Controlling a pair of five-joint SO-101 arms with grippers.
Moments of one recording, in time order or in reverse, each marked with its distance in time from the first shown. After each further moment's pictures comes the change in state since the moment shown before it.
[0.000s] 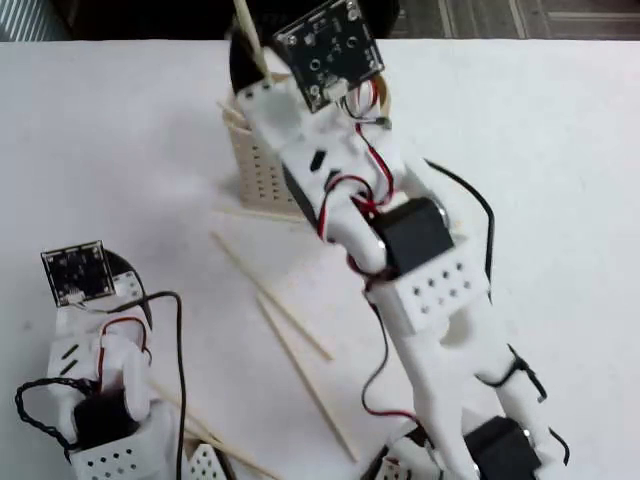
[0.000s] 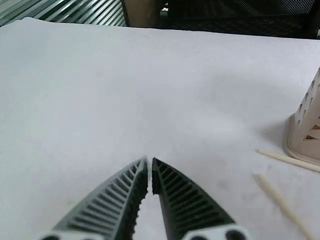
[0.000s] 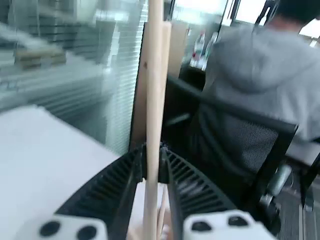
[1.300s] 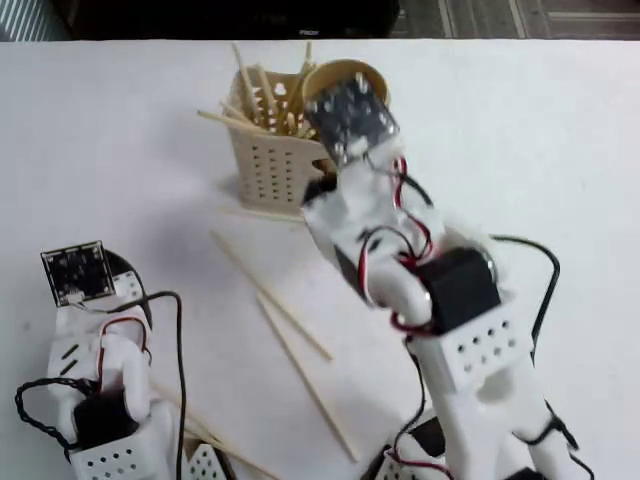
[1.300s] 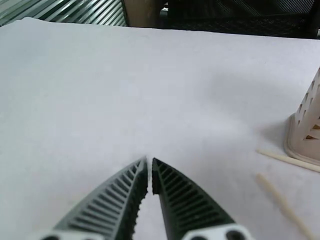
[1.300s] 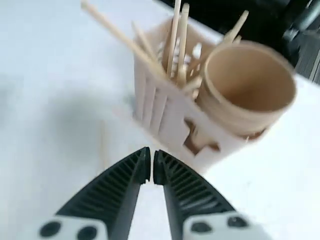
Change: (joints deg) left arm 0.0 0.0 0.0 0.0 0.0; right arm 3.2 -18.2 16.1 42.4 0.0
